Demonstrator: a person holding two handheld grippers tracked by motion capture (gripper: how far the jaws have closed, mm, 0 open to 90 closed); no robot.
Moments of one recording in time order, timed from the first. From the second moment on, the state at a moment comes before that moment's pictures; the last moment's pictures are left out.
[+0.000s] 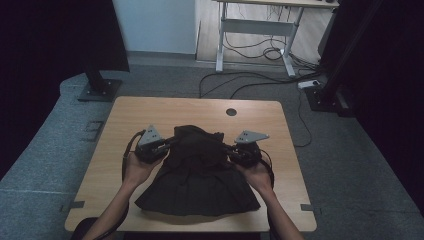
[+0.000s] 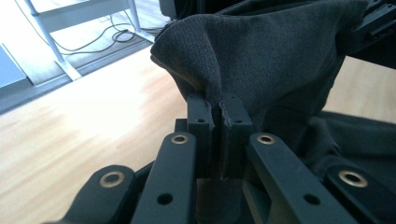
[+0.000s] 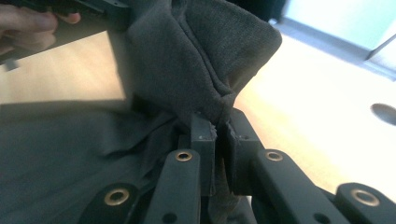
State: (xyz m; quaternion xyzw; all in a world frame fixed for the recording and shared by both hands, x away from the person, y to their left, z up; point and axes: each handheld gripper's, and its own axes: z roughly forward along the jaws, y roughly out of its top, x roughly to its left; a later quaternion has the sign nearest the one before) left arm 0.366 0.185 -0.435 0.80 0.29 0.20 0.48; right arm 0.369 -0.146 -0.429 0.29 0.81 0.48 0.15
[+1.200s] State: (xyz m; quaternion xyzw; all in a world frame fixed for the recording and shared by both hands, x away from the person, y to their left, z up) left arm 0.290 0.249 -0.474 0.82 0.31 0.14 0.46; right arm 0.296 -0.201 -0.488 0.34 0.82 0.45 0.07
